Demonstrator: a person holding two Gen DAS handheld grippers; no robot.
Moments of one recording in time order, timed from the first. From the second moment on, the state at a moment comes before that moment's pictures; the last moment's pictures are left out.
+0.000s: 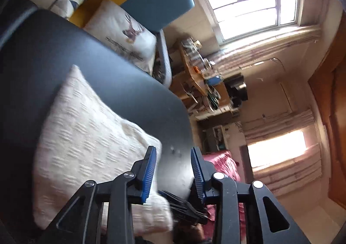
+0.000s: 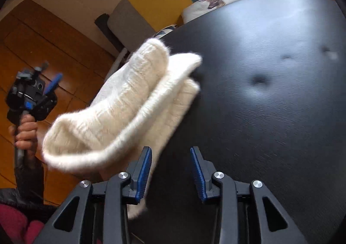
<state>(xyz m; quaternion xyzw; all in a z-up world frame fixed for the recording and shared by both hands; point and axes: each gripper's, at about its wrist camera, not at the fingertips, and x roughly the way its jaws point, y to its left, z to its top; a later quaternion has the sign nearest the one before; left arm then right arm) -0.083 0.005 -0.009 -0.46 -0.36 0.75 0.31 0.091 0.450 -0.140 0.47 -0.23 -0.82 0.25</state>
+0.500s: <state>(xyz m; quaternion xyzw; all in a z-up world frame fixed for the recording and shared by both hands) -0.027 -0.030 -0.088 -0.47 -0.17 0.81 0.31 0.041 0.297 -0.095 0.50 -0.04 -0.79 0.36</state>
